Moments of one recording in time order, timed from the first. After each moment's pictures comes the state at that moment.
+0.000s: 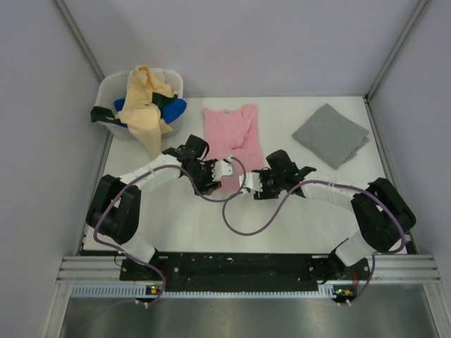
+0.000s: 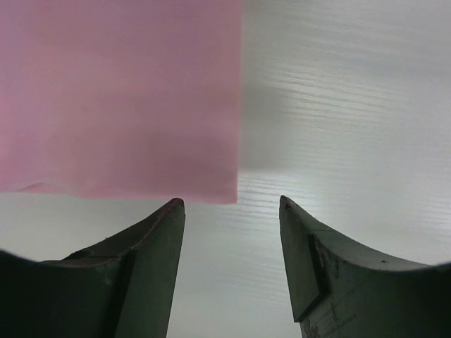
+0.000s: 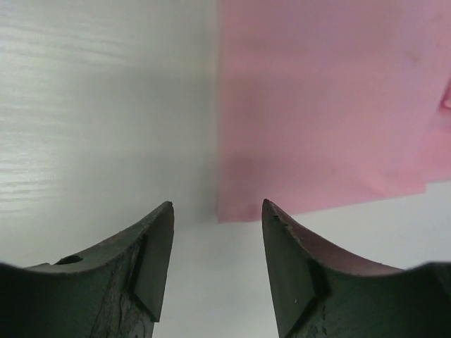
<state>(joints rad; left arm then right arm) -0.45 1.62 1.08 -0.63 0.42 0.91 0.64 1.51 0.82 -0.19 -0.30 -1.02</state>
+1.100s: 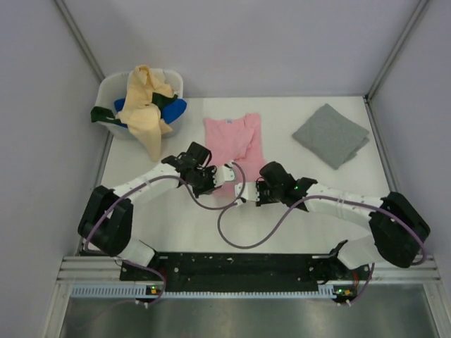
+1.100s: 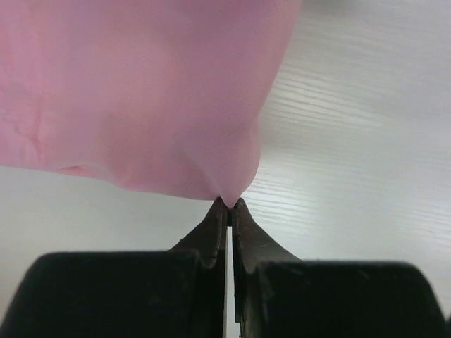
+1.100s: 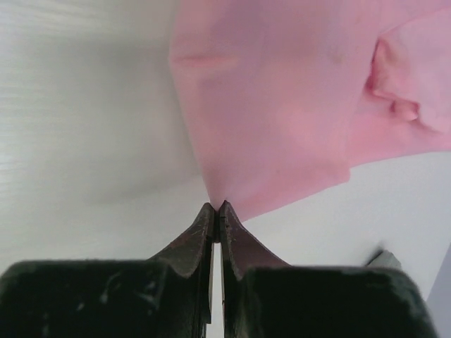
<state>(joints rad) -0.54 1.55 0.97 -0.55 0.32 0.79 0.78 1.44 0.77 -0.23 -0.04 -0.95</state>
